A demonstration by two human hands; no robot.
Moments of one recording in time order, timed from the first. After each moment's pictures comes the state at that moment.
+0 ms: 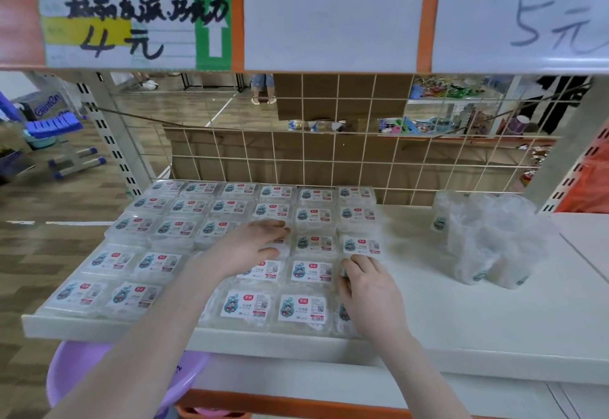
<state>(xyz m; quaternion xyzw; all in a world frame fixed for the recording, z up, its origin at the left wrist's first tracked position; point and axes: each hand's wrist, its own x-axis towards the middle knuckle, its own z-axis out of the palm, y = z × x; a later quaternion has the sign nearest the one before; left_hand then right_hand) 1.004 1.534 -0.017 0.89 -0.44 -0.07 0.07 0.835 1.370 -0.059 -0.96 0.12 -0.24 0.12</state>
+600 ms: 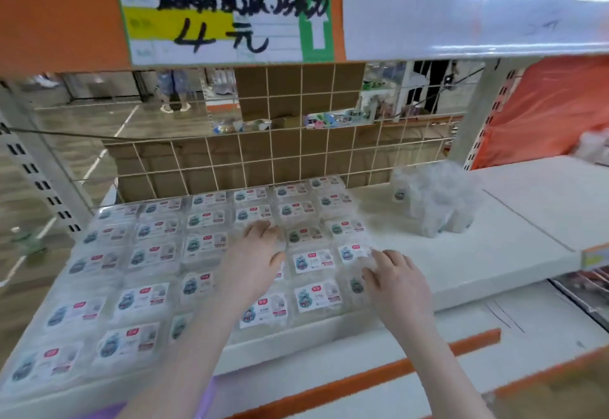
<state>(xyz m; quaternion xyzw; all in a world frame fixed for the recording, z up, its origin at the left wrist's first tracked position) 0.983 1.546 -0.031 0.87 -0.47 0.09 0.11 0.799 1.401 -0.060 -0.91 0.36 -0.20 0.07</state>
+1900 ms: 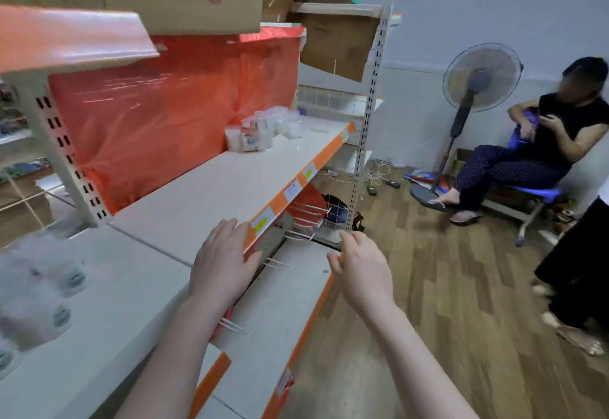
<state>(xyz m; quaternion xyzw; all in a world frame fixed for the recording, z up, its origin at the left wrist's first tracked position) 0.594 1.156 -0.003 0.67 -0.71 -0.04 0.23 0.384 1.158 -0.028 -0.69 0.69 -0.22 -0.02</state>
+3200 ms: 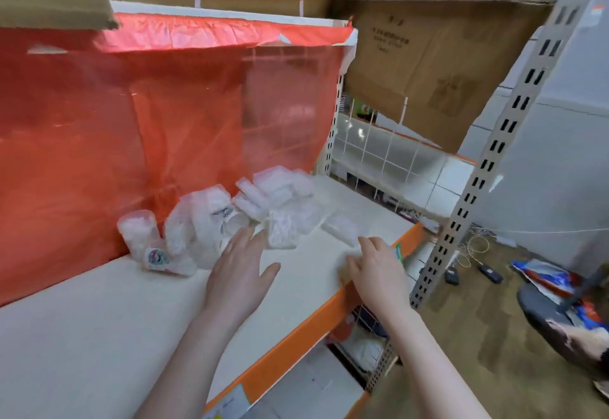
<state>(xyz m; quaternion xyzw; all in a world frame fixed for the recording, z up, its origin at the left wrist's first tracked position) 0.459 0.605 -0.040 0.76 -0.60 -0.02 0.25 0.257 0.518 -0.052 -0.79 0.58 -0.20 0.04</state>
